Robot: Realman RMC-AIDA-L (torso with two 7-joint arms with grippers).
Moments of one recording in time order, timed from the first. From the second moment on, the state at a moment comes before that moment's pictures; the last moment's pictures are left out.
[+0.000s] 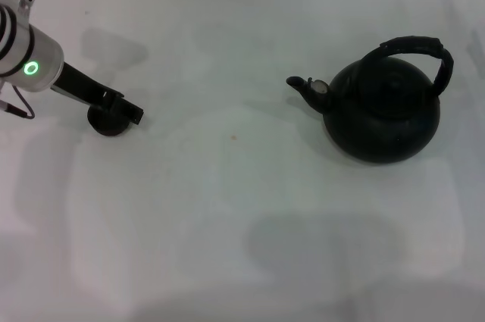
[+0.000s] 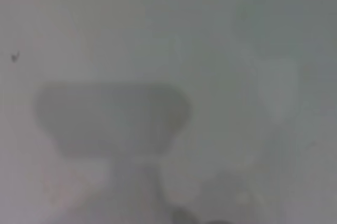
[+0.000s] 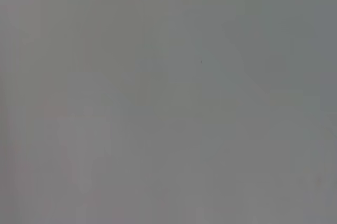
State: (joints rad) left arm -0.65 -2.07 1.28 1.01 2.65 1.29 -2.66; right arm 0.33 2.02 -1.97 -0.23 0.58 -1.02 0.22
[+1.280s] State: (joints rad) left arm -0.73 -2.08 1.51 1.11 2.53 1.28 -2.66; right arm 0.32 2.02 -1.97 -0.23 0.59 -1.02 0.22
